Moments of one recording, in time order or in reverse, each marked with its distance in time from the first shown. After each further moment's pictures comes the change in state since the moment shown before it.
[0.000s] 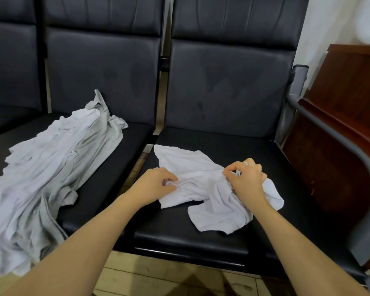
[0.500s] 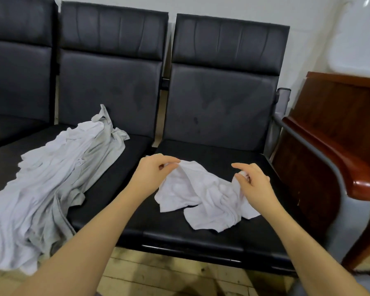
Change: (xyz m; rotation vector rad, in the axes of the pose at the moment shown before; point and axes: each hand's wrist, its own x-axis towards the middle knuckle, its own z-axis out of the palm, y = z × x) left_hand -0.023 0.065 -0.043 -0.185 0.373 0.087; right_hand -0.030 0.001 -0.065 0.152 -0.088 -0.168
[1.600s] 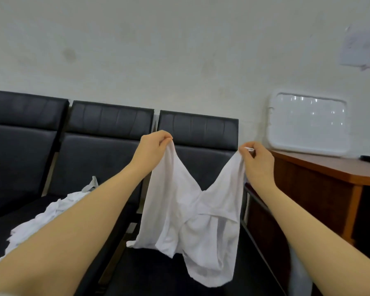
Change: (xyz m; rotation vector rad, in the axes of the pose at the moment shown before) left_hand 0.094 0.180 -0.115 0.064 0.263 0.293; right_hand 0.030 -0.148 -0.176 0.242 0.645 -0.253
